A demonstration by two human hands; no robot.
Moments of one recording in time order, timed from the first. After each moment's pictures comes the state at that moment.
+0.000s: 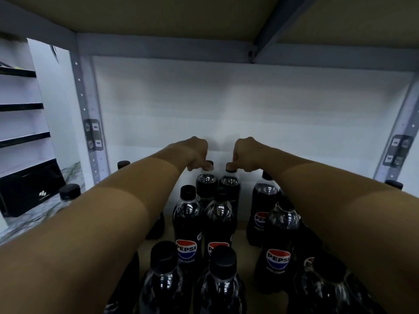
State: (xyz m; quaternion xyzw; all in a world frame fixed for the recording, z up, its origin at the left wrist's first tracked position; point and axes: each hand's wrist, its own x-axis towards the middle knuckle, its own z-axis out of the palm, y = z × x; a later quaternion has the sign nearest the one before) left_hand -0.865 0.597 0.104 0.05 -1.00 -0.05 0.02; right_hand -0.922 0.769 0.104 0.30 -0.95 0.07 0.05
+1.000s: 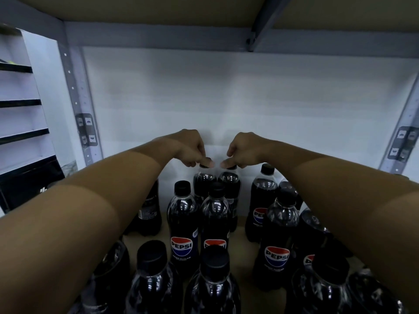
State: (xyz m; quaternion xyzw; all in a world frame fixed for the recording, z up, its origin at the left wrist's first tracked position) left_hand -0.863 0.585 0.103 0.00 -0.98 -0.18 0.02; right_hand -0.926 0.782 0.104 0.35 -0.93 0.13 -0.01
